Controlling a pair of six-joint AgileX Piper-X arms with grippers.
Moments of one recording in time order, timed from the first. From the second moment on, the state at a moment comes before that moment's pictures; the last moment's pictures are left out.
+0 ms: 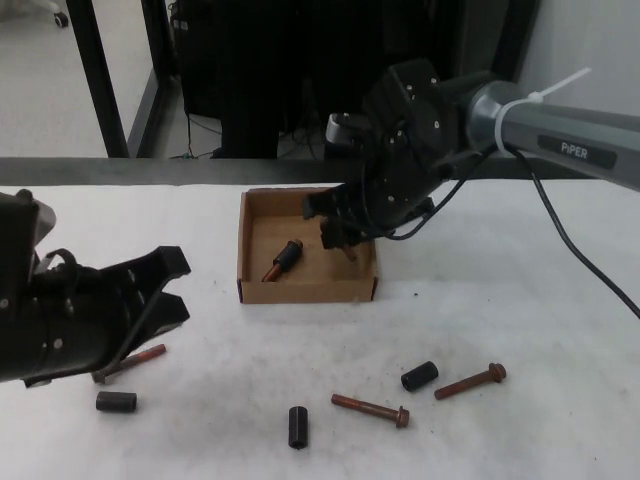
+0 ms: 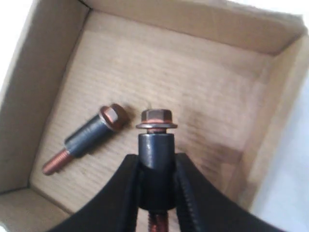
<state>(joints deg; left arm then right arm) -17.9 63.5 -29.7 10.5 17.9 -44.8 23.7 129.9 -105.3 43.9 -16.2 9.1</state>
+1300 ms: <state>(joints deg) -10.7 75.5 -31.2 11.1 14.3 -86.3 24.2 114.9 -105.7 52.3 -31.5 11.1</state>
